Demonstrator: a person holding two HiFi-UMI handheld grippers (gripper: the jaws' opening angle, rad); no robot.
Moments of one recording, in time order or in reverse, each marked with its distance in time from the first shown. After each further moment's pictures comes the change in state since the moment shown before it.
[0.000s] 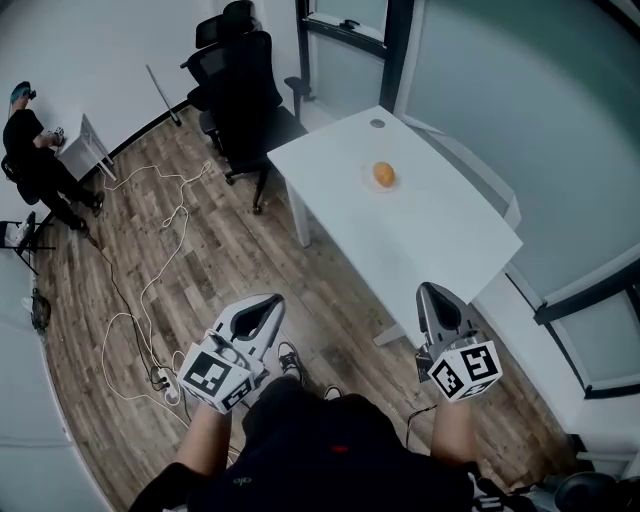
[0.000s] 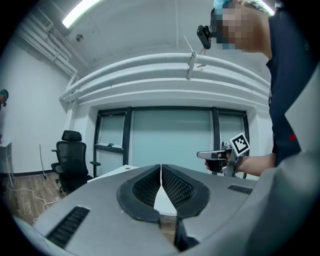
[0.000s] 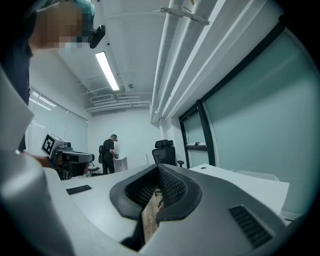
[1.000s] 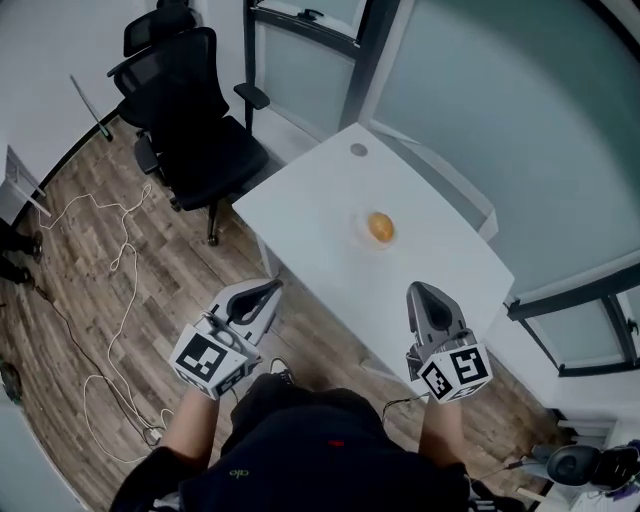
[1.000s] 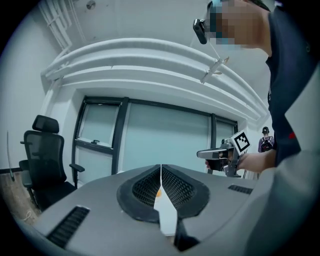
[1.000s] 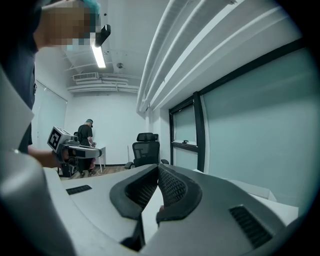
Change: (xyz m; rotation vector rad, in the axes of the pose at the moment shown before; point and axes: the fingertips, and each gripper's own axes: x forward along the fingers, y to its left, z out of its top) left arm 0.220 0.306 0.021 -0.061 -0.002 -0.264; right arm 0.317 -0.068 0.019 -0.091 0.106 -0.202
